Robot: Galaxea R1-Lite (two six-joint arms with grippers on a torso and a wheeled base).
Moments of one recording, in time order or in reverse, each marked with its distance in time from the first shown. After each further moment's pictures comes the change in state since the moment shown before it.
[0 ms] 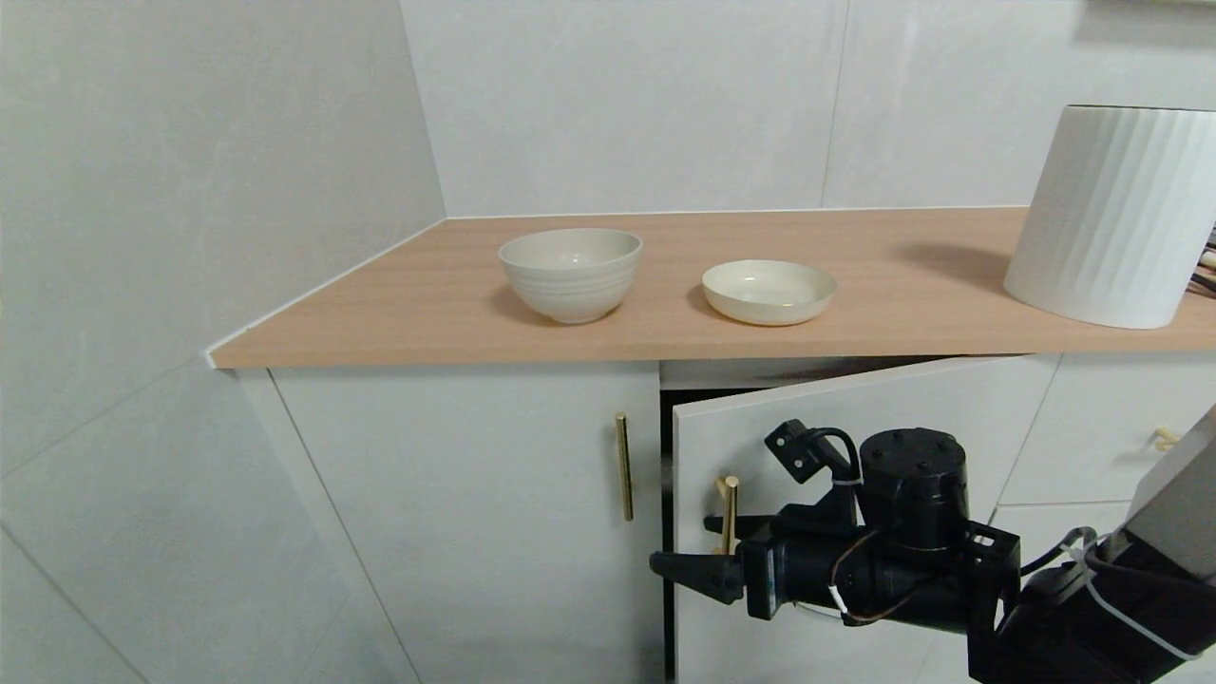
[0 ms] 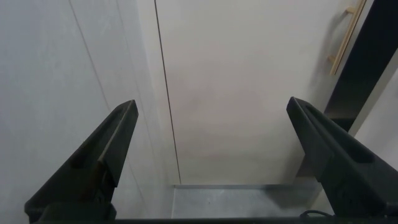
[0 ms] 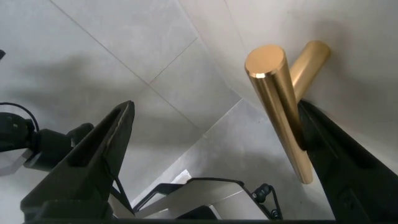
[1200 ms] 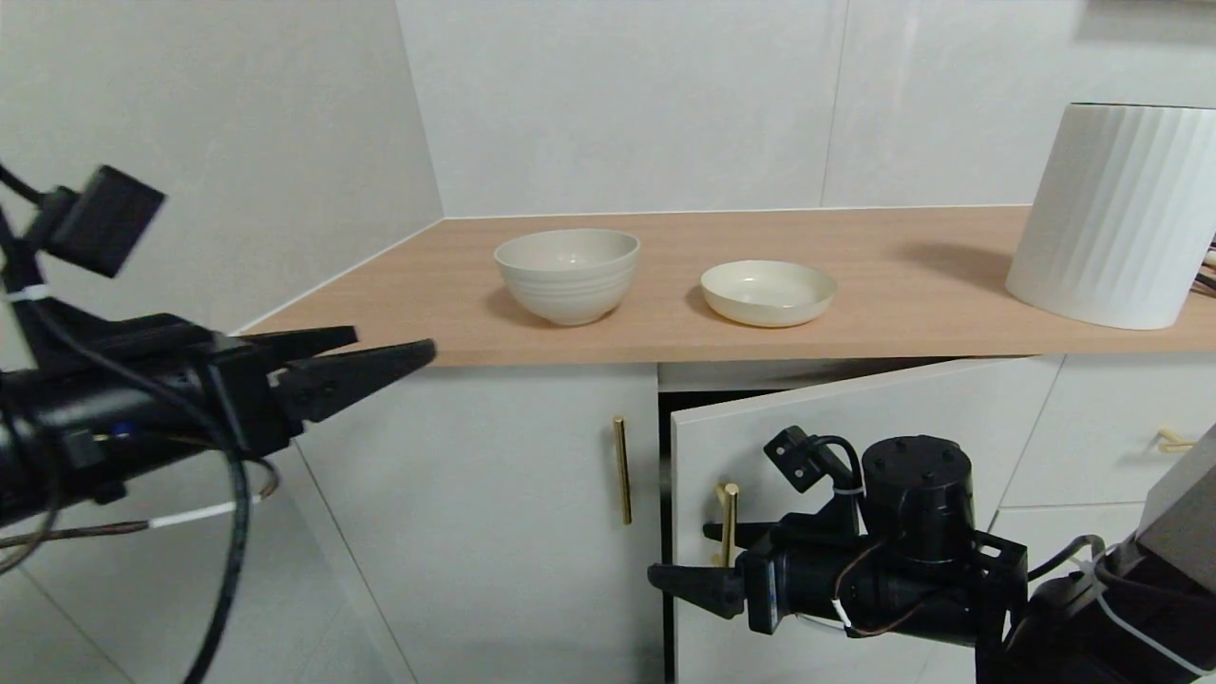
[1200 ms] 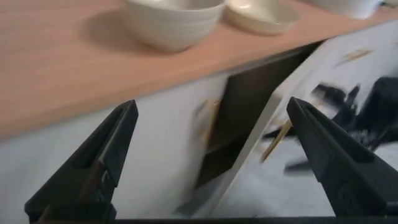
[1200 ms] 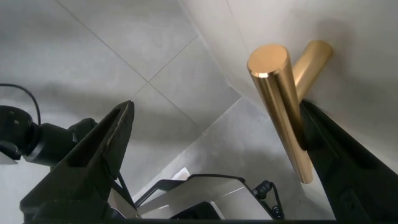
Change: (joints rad) left arm -0.242 1.276 -0.746 -0.388 -0.388 -0.148; right arm 0.030 -0.010 0.021 -0.004 -0.001 -0.001
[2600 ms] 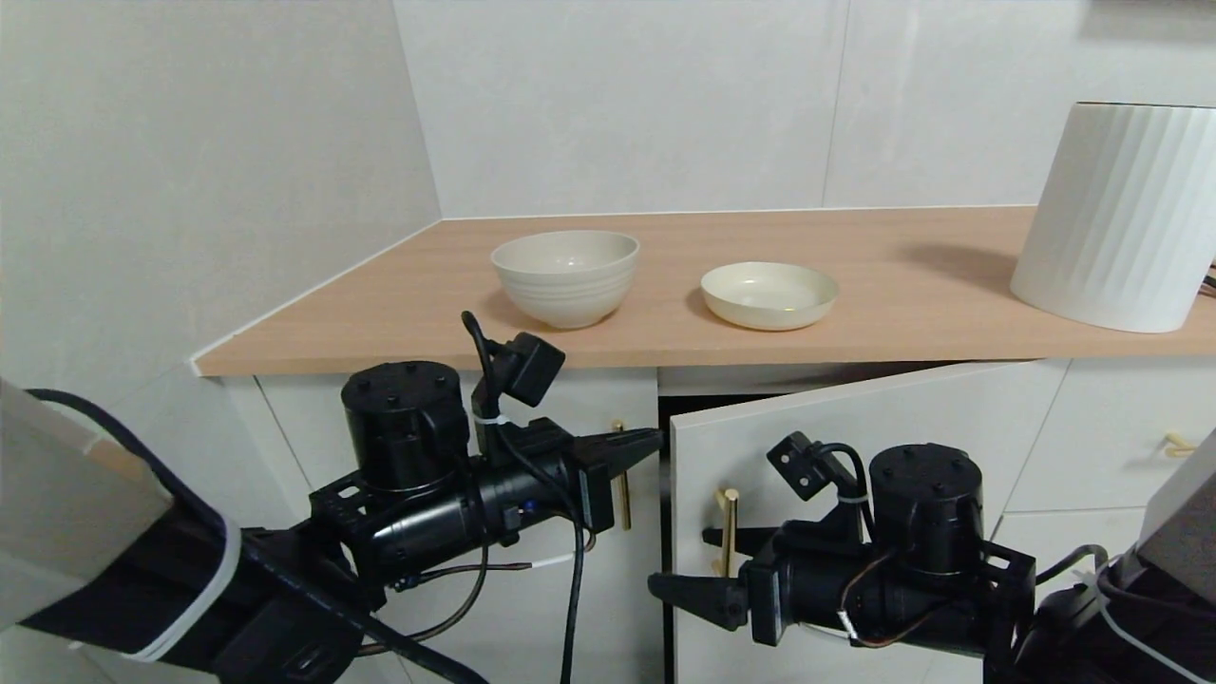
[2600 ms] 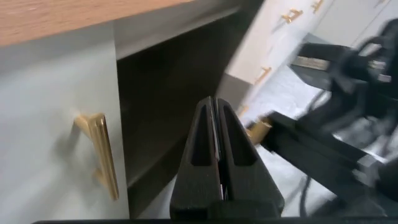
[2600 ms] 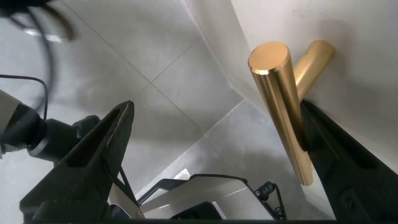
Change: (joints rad) left arm -0.336 0.624 0.106 -0.757 -0.009 -0.108; right arm 0.008 -0.001 0.033 -0.059 0.007 -0.001
